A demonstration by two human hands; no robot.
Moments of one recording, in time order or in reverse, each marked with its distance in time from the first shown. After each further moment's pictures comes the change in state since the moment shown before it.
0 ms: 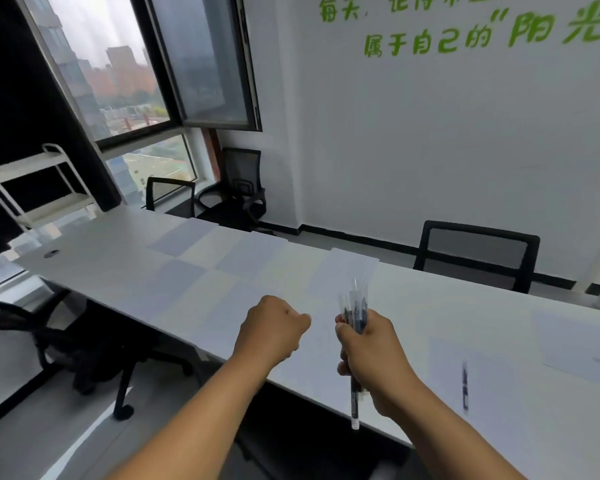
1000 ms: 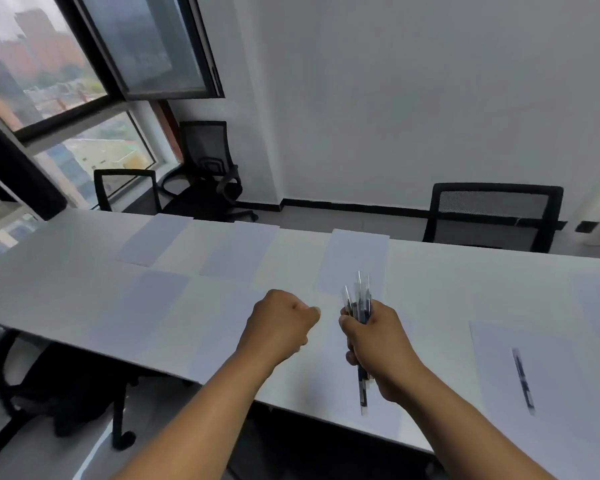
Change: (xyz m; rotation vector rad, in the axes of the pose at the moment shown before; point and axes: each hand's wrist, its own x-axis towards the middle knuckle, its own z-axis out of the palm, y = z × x) left_hand 0.166 -0.034 -0.013 0.020 -0.219 0.025; right_hand 0.148 0.020 0.082 0.106 0.096 0.165
